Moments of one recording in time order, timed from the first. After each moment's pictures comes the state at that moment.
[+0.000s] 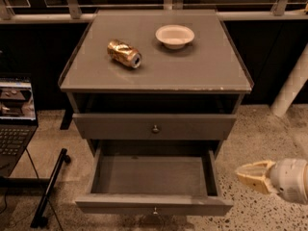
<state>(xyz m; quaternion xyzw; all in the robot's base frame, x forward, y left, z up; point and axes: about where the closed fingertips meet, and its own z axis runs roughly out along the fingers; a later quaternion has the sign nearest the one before) 0.397 -0.256 0.709 -0.34 0.84 0.21 0.37</state>
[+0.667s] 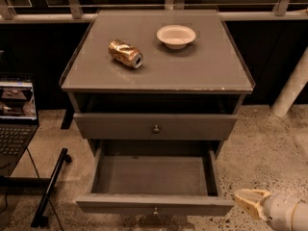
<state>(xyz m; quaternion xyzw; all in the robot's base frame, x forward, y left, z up) 0.374 -0.278 0.602 -0.24 0.86 0.21 0.40</state>
